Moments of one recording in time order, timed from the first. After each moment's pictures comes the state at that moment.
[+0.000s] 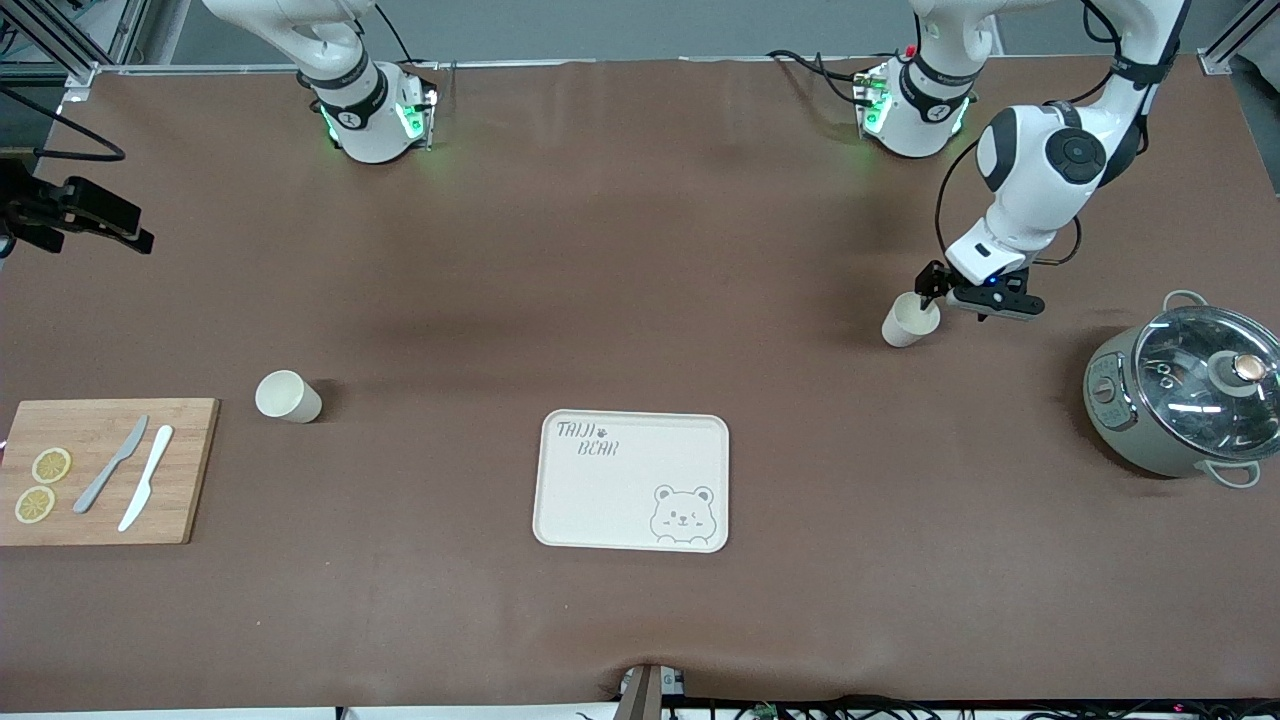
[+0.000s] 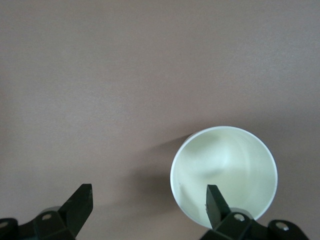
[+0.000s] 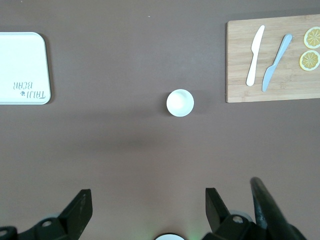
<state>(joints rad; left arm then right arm) 0.14 -0.01 -0.21 -2.73 -0.02 2.86 0.18 0.04 0.04 -0.06 -1.42 0.04 1.38 0.02</state>
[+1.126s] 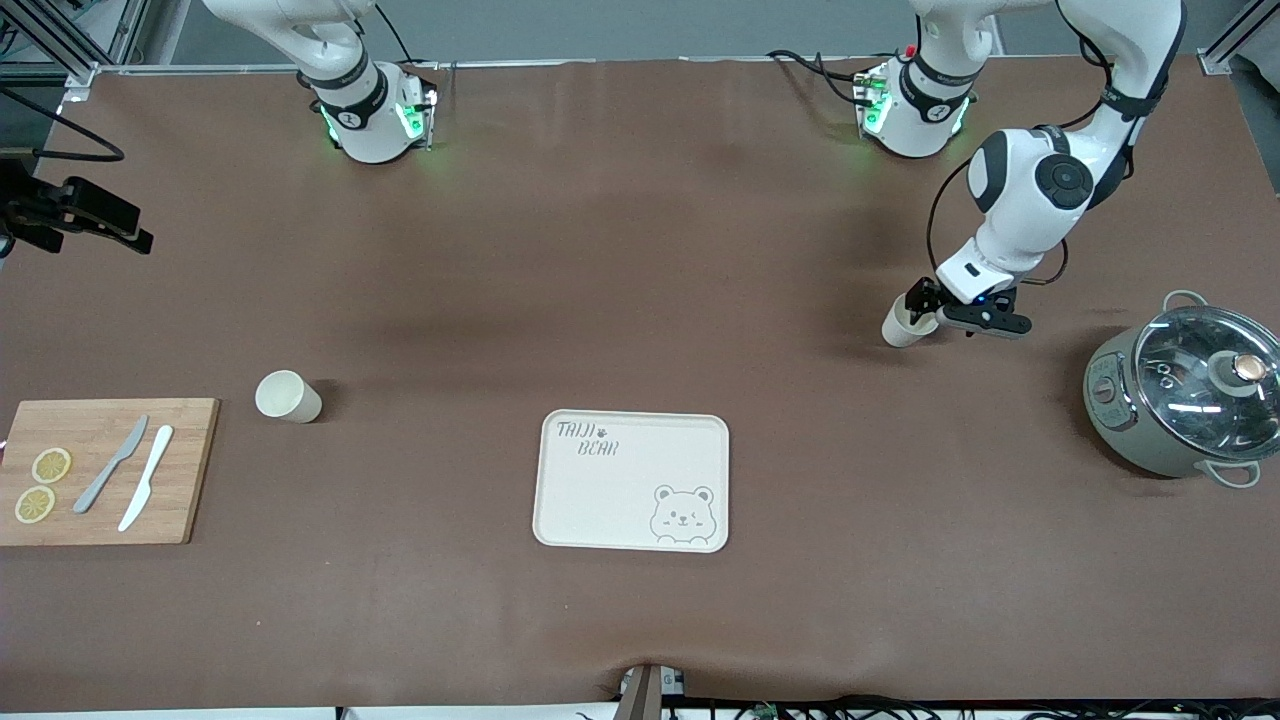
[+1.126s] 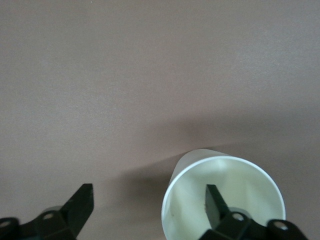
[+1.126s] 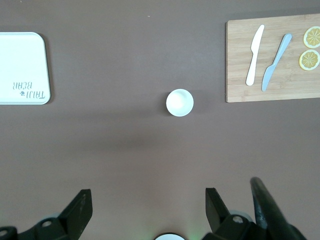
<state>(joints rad) 0.13 0.09 -0.21 -2.68 -0.02 2.90 0.18 0.03 0.04 -0.06 -1.42 0.04 1.38 0.02</state>
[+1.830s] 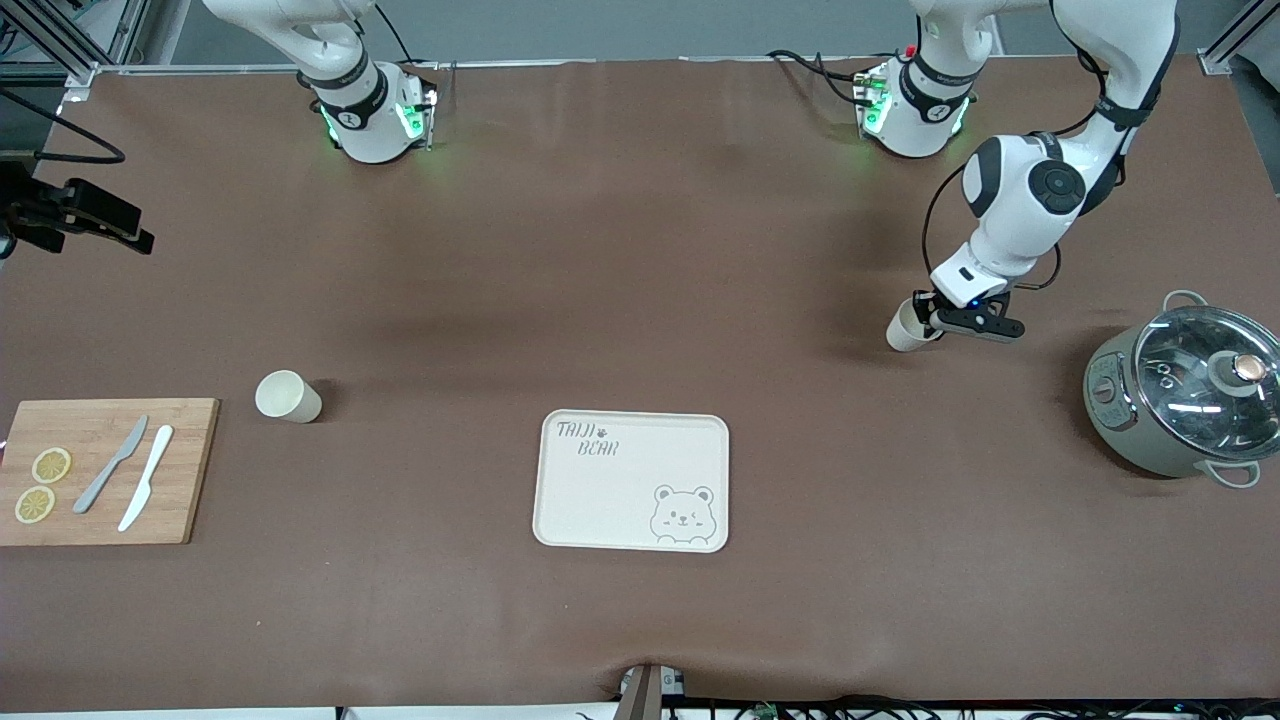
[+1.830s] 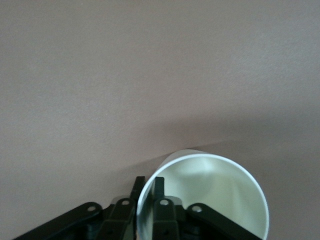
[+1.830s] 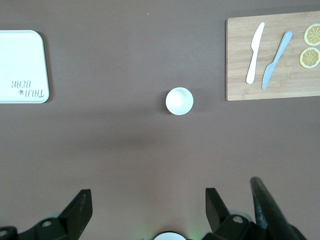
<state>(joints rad) 0.13 0.13 -0.22 -2.66 -0.02 2.94 0.16 0.03 0.04 -0.06 -1.42 0.04 1.38 0.02</state>
